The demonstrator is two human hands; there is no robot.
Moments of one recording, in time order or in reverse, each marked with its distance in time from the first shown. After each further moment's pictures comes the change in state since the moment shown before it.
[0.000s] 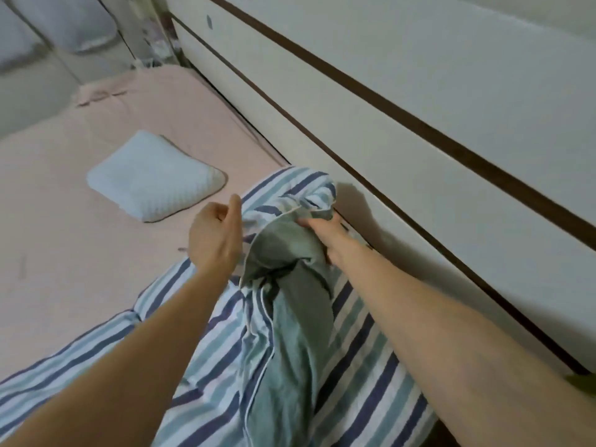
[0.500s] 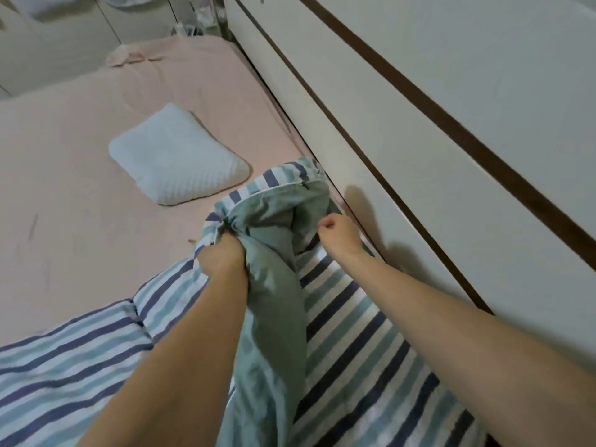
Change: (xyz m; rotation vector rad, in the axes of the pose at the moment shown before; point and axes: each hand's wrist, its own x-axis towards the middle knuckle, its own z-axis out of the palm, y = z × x) left_hand 0.071 -0.045 0.042 -0.190 -0.033 -0.661; right_hand 0.070 -0.027 0.038 -0.868 0.082 -0.391
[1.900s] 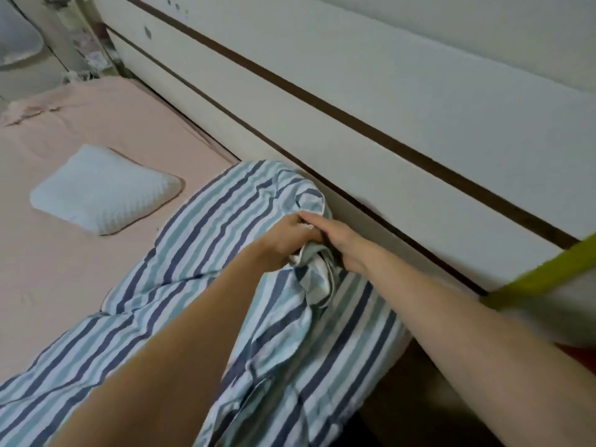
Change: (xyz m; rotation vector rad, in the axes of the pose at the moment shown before) left_hand -0.211 -0.015 0.004 0.254 -1.182 0.466; right_hand -0.183 0.056 -0.089 0.819 -0.197 0.341
